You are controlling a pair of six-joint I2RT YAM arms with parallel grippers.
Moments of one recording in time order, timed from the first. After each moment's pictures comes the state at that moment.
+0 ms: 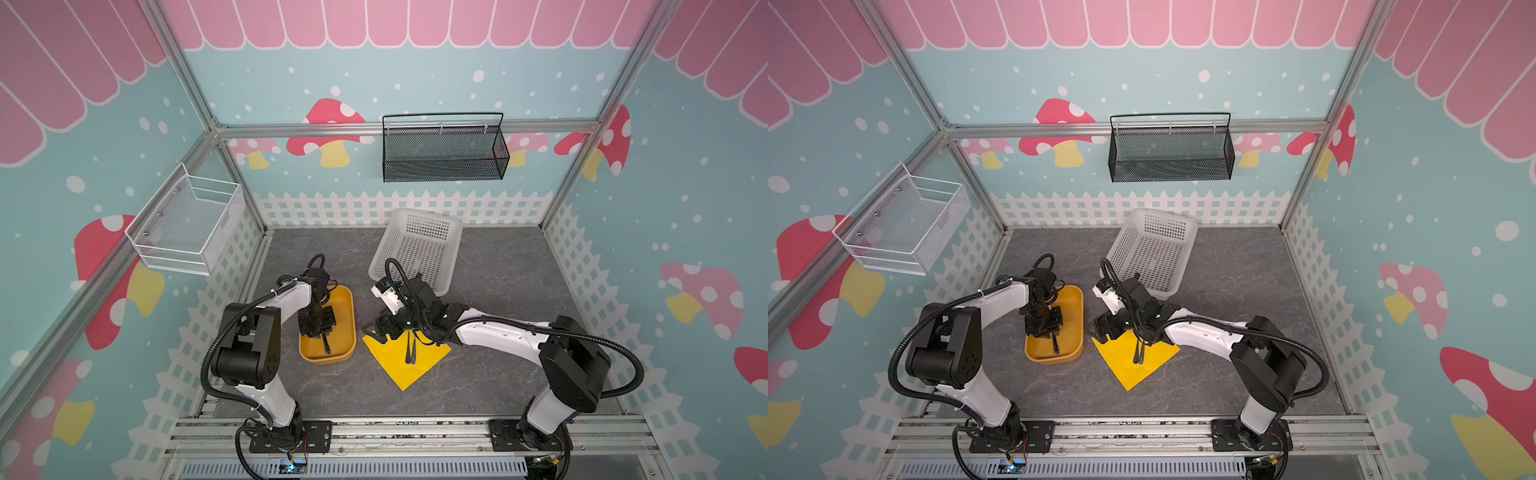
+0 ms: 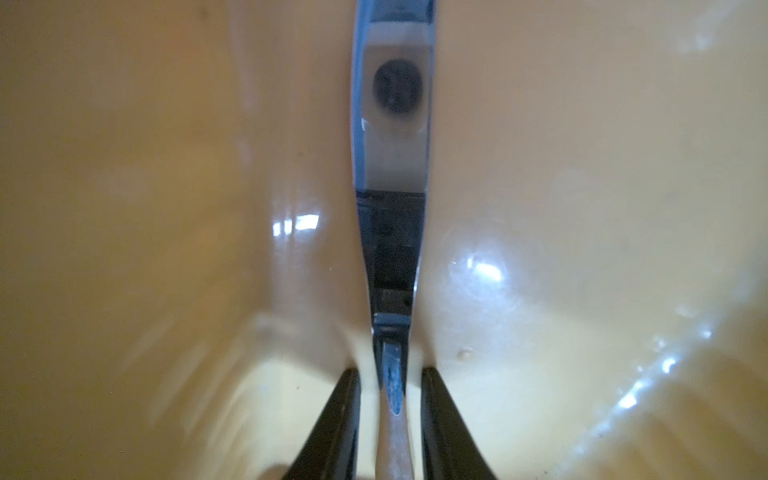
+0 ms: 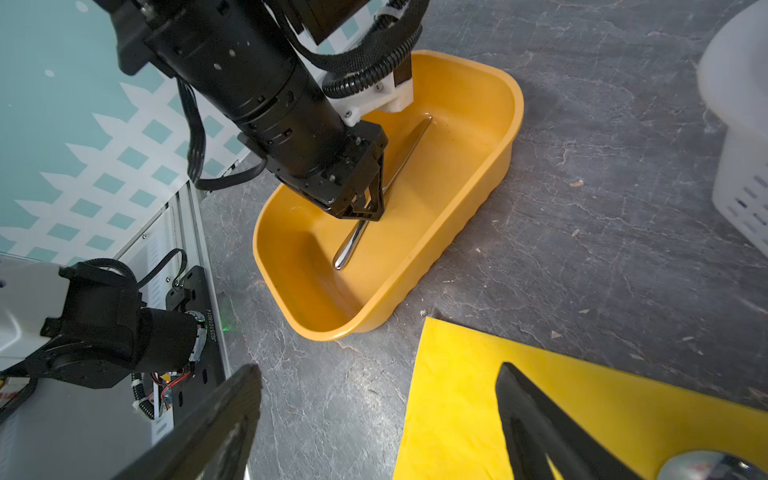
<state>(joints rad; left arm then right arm) -0.11 1.72 1.03 -0.89 0.04 -0.48 0.89 1.66 1.06 -0.02 -0.34 0.29</state>
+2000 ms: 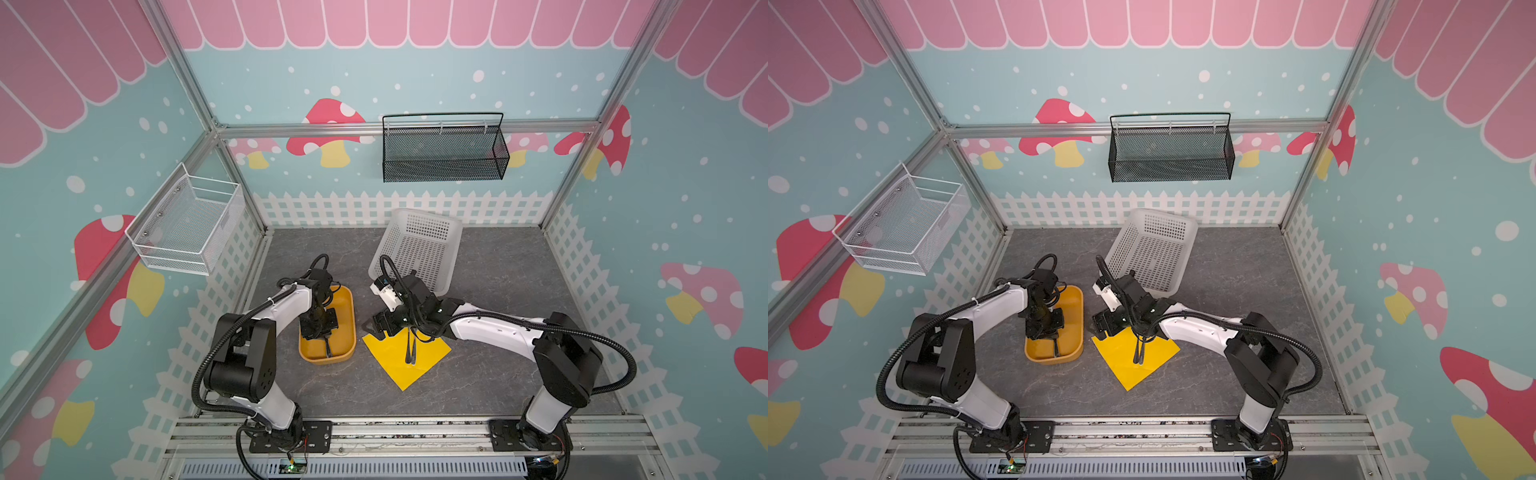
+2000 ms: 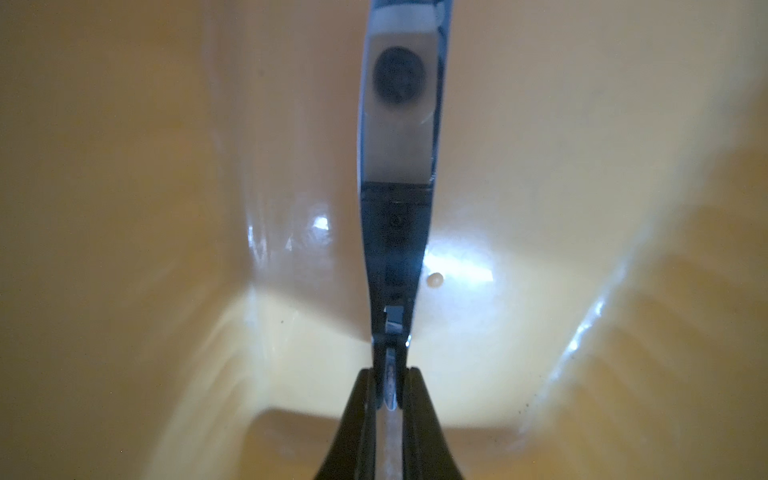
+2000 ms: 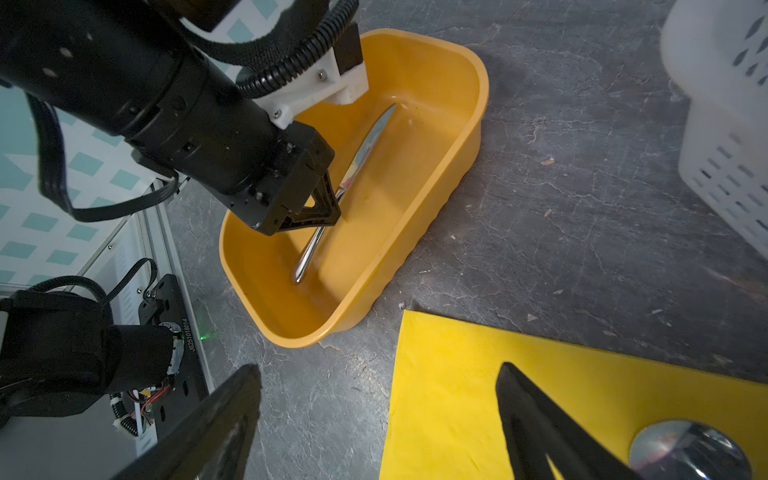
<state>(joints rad) -0.15 1.63 1.01 -0.94 0.05 -0.47 0.89 1.71 1.14 -0.13 -0.29 0.31</state>
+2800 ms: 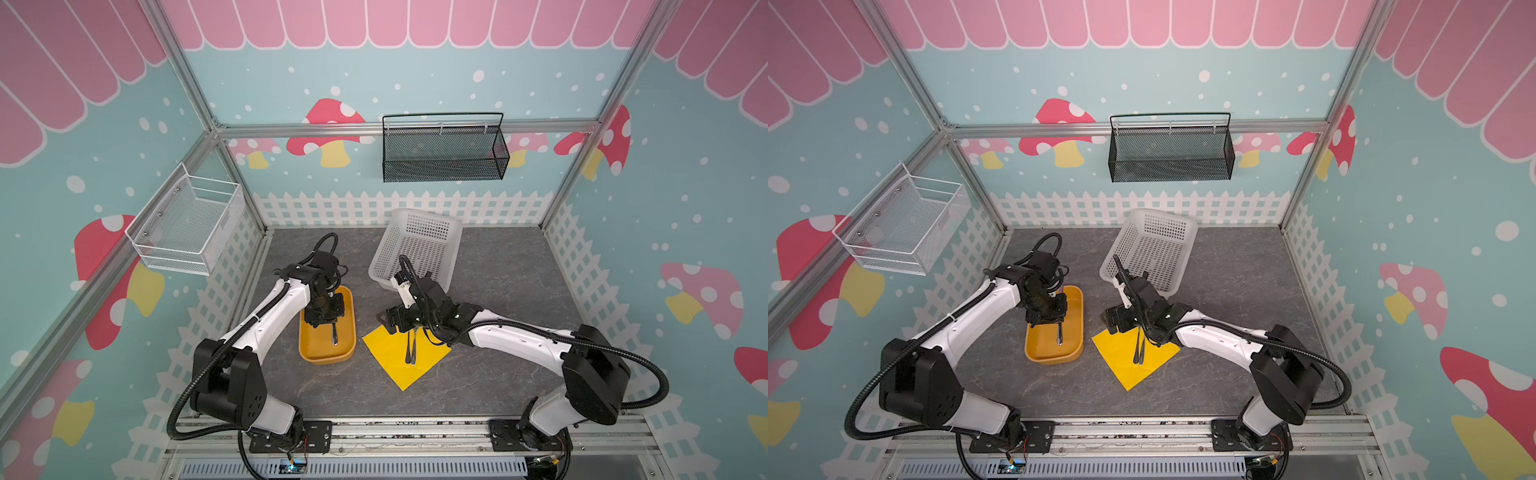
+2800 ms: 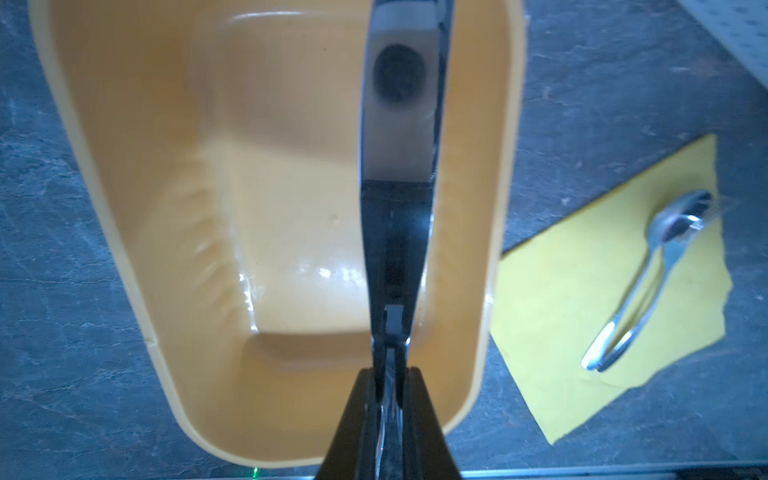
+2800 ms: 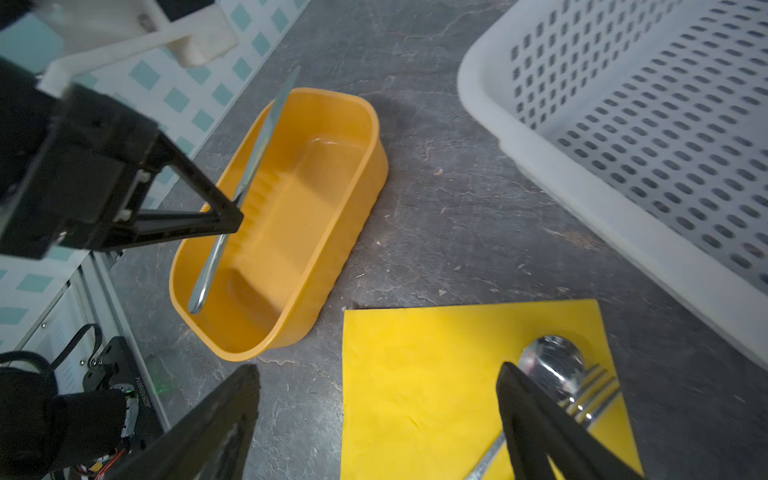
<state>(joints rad) -0.28 1.48 1.21 -1.12 0.09 -0.44 0.86 1.52 1.00 -0.11 -0.07 0.43</state>
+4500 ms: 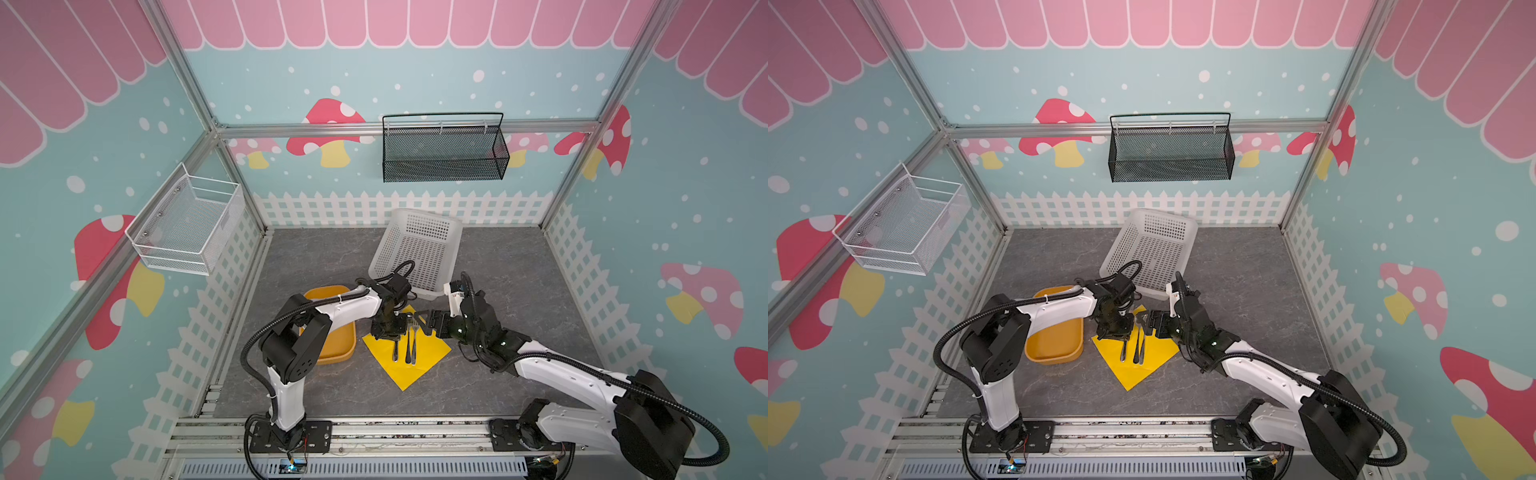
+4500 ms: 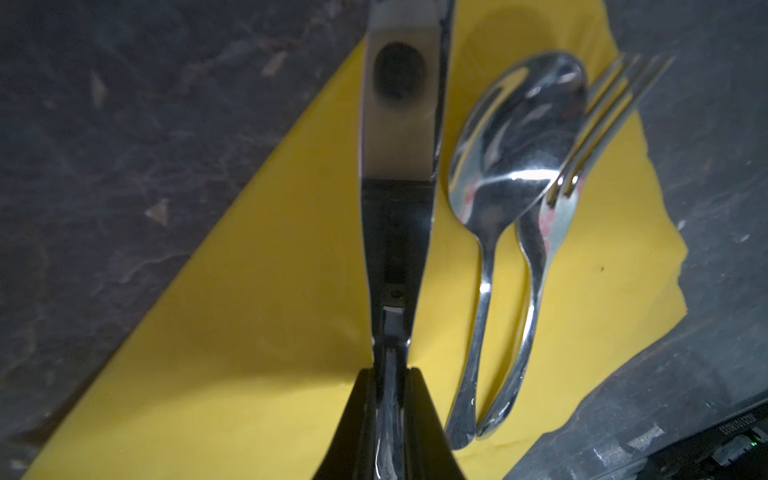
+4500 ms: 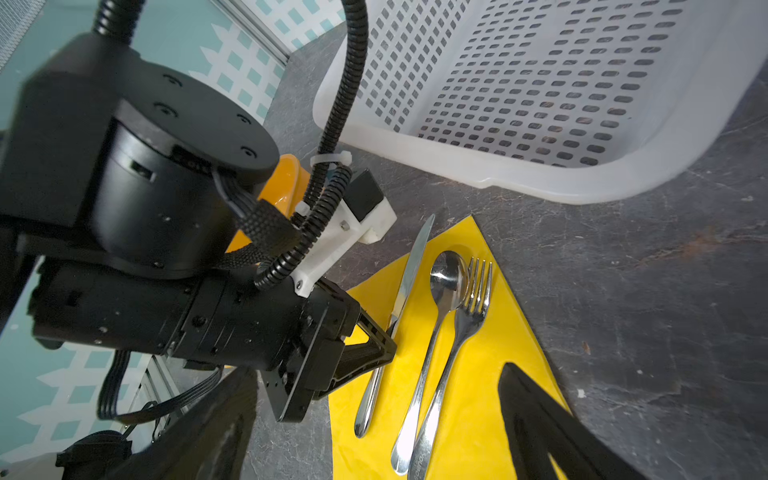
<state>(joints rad) -0.69 1.91 1.27 -0.78 0.23 -0.62 0.71 1.18 0.58 0.10 -0.10 0.70</state>
